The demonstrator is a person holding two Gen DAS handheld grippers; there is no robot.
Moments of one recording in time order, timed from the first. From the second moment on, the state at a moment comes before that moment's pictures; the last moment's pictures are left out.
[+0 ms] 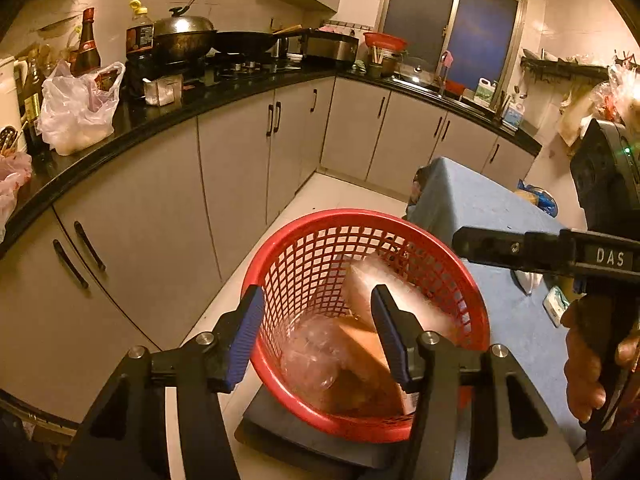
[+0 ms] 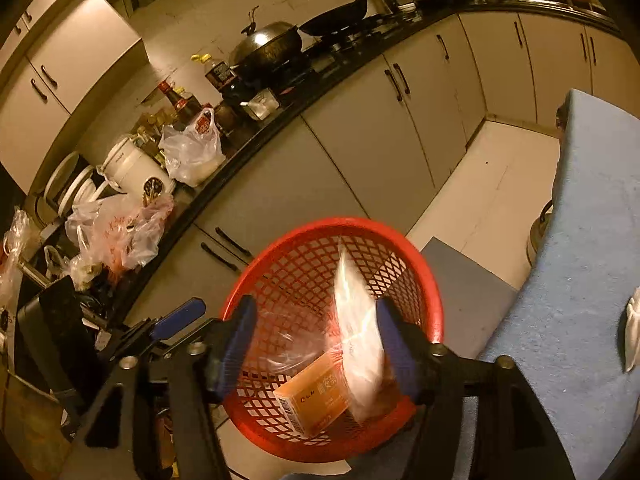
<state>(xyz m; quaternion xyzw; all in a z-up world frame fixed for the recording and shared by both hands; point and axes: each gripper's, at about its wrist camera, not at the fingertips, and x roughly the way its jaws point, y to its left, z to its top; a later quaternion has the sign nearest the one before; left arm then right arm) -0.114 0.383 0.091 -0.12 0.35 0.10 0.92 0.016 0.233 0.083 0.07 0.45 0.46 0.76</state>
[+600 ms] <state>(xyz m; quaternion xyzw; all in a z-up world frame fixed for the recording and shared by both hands) -0.140 0.335 0.122 -0.11 0.32 0.08 0.94 -0.017 0.158 0.102 0.09 0.43 0.46 0.77</state>
